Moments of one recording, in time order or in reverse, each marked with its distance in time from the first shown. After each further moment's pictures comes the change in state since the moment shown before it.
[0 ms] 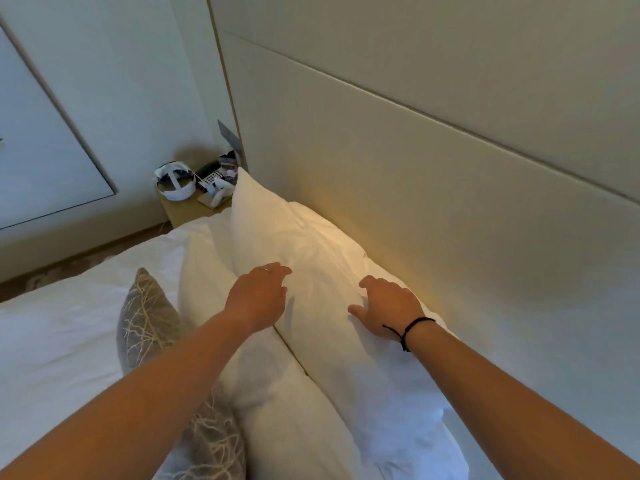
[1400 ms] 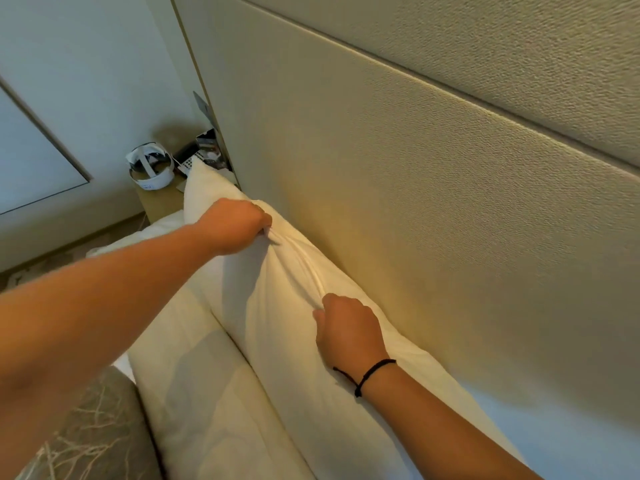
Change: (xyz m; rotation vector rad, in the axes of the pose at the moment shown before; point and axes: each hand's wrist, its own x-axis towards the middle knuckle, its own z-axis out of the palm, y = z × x) left_hand 0.227 -0.039 -0.047 0.517 -0.025 0.366; right_hand 0.086 -0.036 0.014 0.250 0.067 -0.017
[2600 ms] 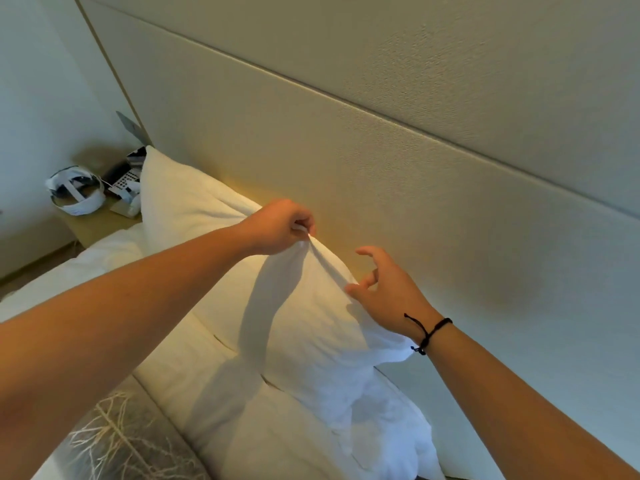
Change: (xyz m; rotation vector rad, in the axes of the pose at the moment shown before) left_hand -0.025 0.164 -0.093 -0.734 0.047 0.195; right_hand -0.116 0.073 -0.096 0.414 0.157 0.218
